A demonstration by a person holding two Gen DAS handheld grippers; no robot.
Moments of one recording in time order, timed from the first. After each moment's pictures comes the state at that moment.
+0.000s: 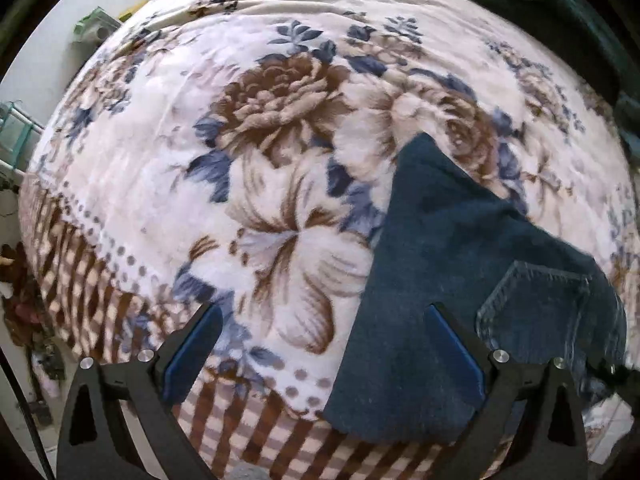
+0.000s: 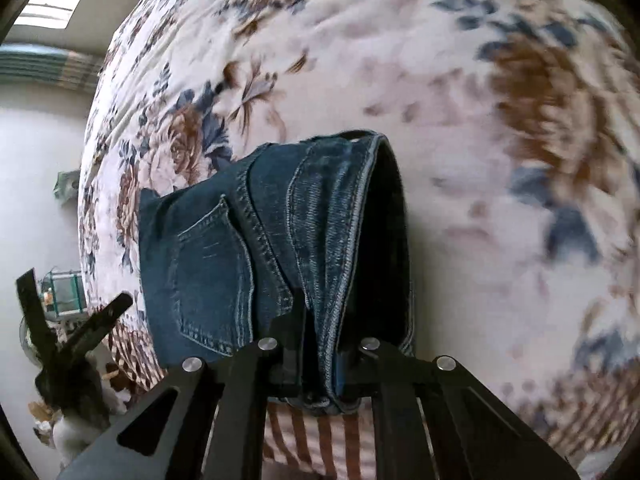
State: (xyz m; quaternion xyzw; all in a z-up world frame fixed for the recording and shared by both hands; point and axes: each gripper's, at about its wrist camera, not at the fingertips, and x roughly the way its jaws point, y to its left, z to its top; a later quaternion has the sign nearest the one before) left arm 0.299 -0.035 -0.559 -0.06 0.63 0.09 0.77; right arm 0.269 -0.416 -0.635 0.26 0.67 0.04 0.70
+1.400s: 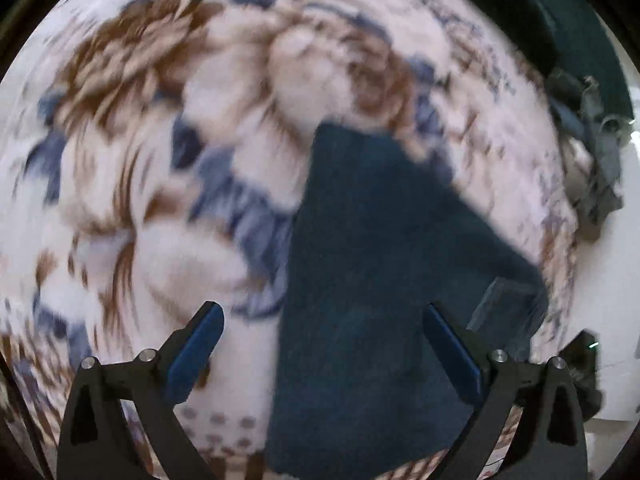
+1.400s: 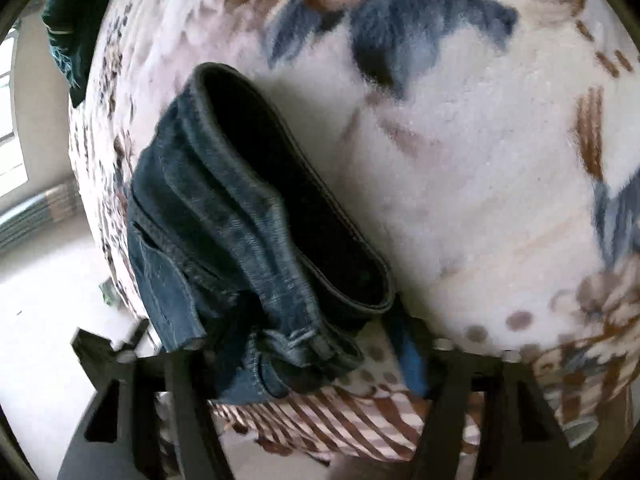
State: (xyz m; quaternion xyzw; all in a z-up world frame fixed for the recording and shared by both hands) left arm 0.326 -0.061 -0.621 -0.14 0.68 -0.08 0.71; right arm 0.197 -0.503 -0.724 0.50 0.65 -0.04 0.57
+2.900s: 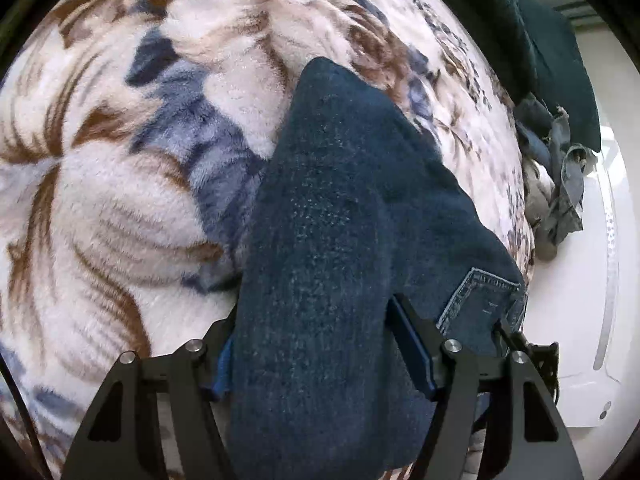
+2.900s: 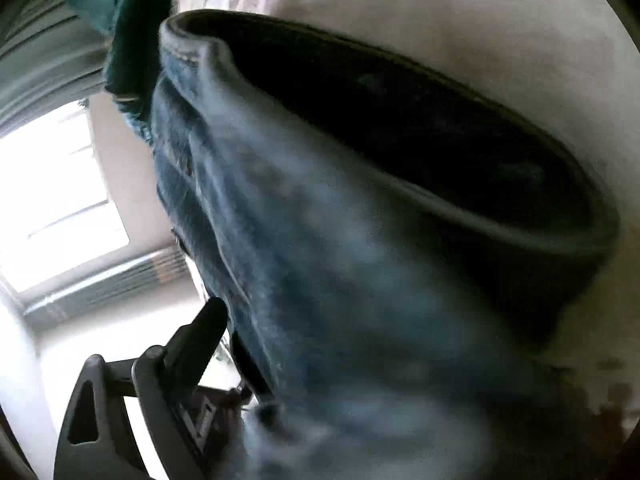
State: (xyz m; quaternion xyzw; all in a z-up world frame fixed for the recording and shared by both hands) left arm 0.313 -0.063 -0.658 -0.27 0.64 -0.14 0.71; right arm 0.192 -0.420 -0.761 0.66 0.46 -0.01 0.59
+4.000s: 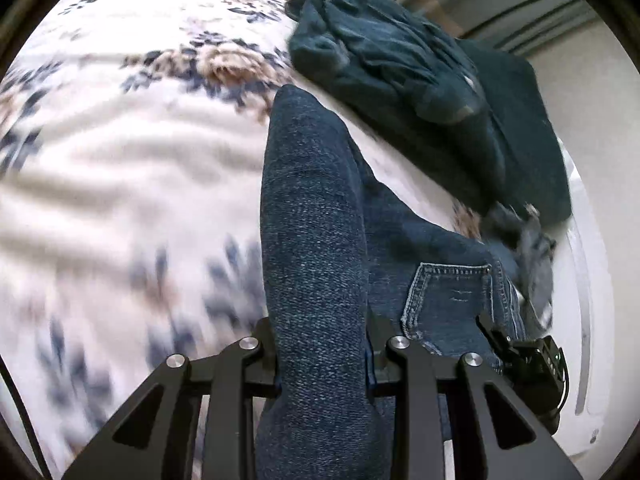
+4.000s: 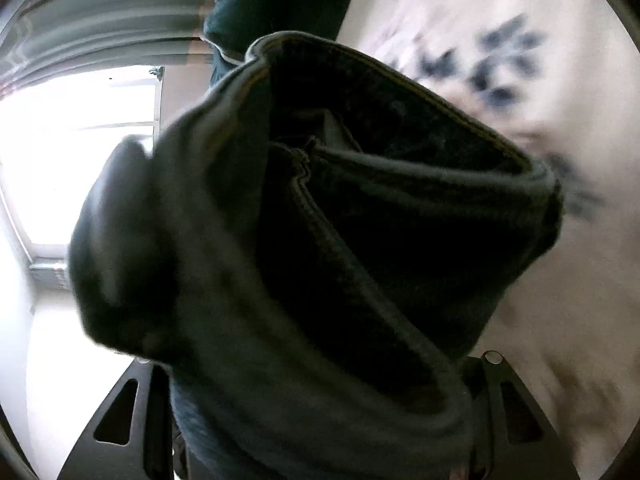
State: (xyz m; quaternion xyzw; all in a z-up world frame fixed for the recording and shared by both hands) left arm 0.656 -0.011 -0.569 -0.23 0.54 -0.22 0.78; right arm 0.506 -0.357 -0.671 0.61 0.35 0.06 0.70
